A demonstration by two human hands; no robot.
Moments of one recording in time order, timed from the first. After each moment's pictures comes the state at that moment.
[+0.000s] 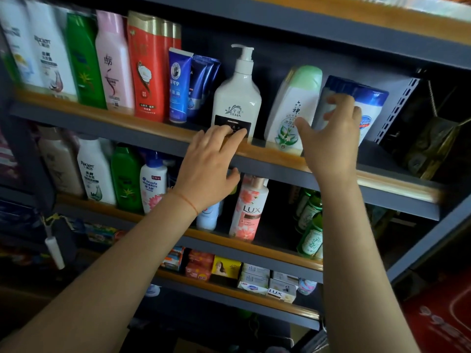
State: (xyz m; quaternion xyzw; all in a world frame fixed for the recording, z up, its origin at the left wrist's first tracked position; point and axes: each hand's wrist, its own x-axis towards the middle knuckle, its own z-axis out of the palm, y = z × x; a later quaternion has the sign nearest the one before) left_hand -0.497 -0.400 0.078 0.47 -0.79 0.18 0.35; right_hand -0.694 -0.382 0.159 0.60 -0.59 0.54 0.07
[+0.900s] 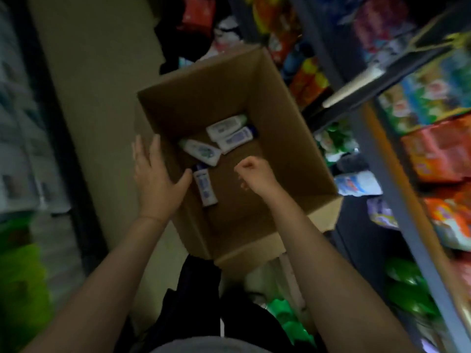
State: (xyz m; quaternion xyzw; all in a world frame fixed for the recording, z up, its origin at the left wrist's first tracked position) left_hand -0.074 -0.093 -0.362 0.93 -0.14 -0.13 0.32; right_hand -0.153 -0.295 -0.384 0.69 -0.44 -0.17 -0.54
